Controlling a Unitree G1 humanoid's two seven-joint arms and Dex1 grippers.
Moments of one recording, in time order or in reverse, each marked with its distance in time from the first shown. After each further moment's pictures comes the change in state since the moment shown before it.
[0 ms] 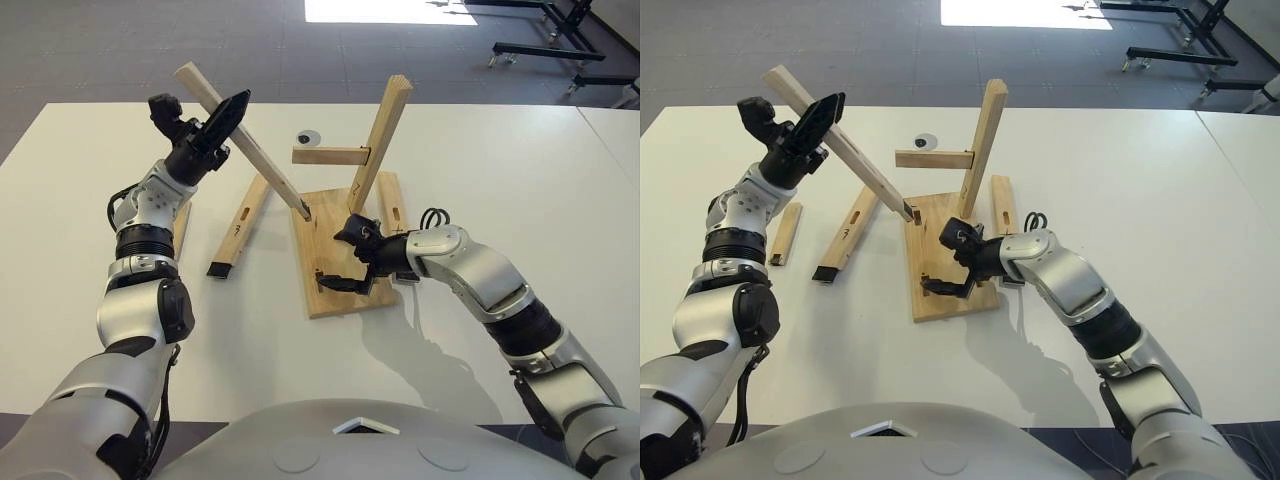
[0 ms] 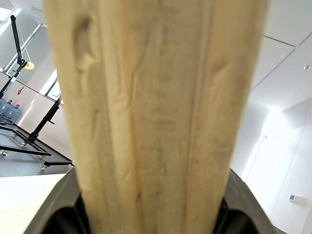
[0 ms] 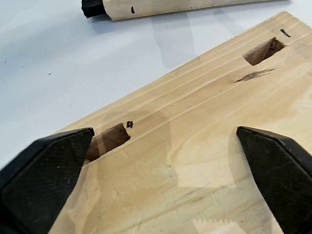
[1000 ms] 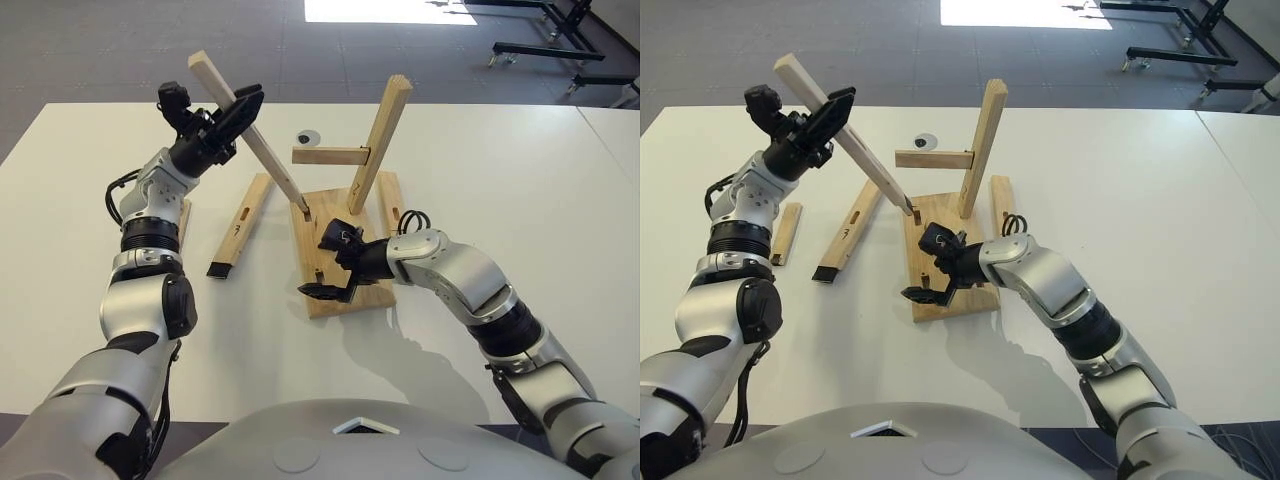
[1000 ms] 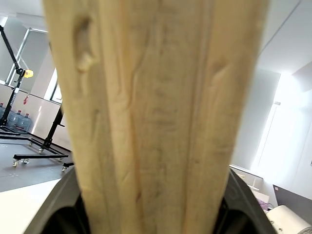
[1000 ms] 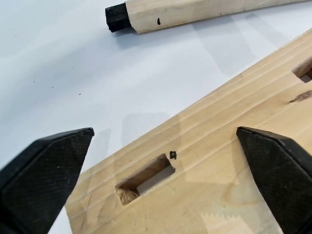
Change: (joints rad) left arm -0.036 -0.011 -0.043 0.062 0.111 -0.201 -0.033; right arm -0.034 0.111 0.022 -0.072 0.049 0.190 -0.078
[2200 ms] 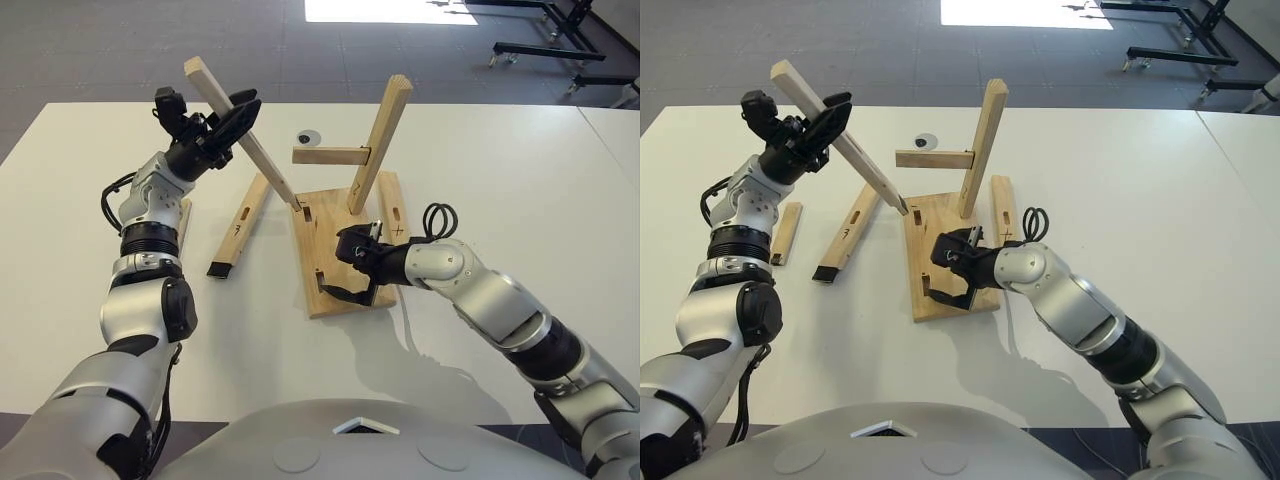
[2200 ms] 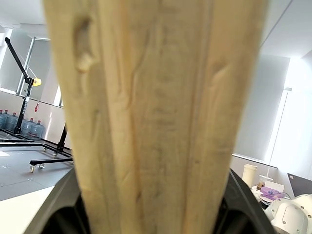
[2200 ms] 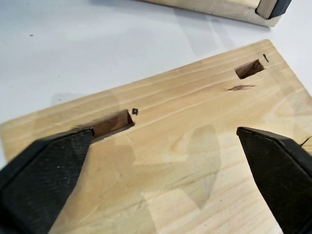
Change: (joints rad) left arm 0.028 -0.006 0.015 -0.071 0.030 -0.048 -0.007; right arm 0.058 -0.176 0.120 -0.160 -0.237 -0.184 -0.074
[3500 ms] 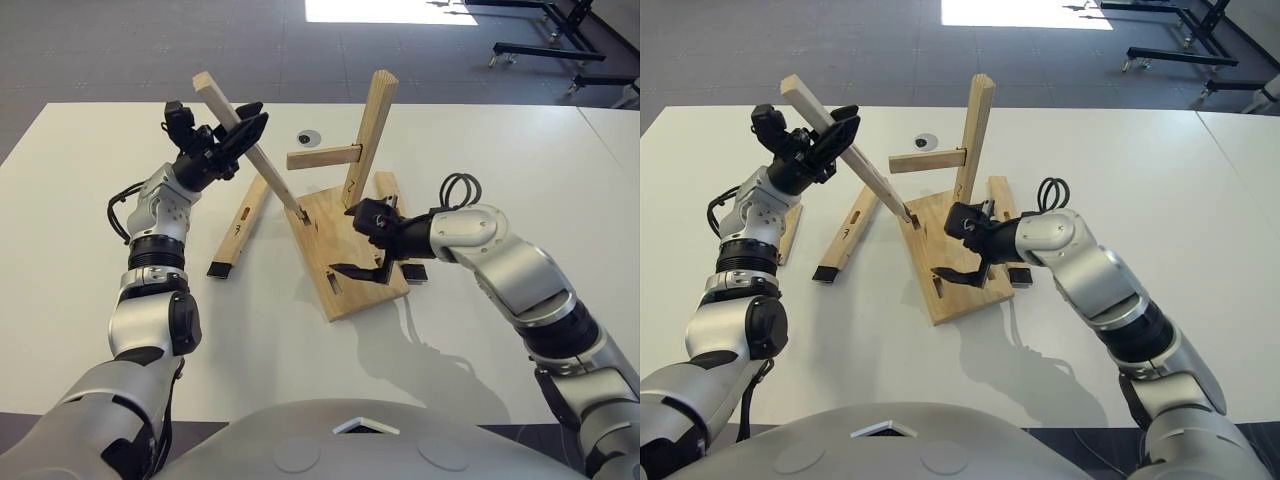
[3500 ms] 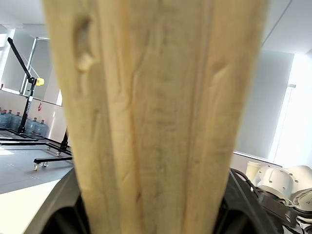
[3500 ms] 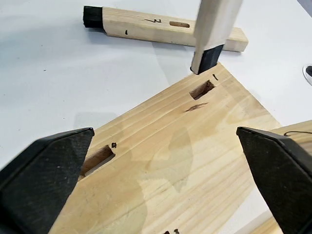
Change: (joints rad) left arm 0.070 -0.028 -0.021 -0.046 -0.009 -0.036 0.029; right arm -0.077 -0.013 -0.230 0.027 0.080 0.062 0.223
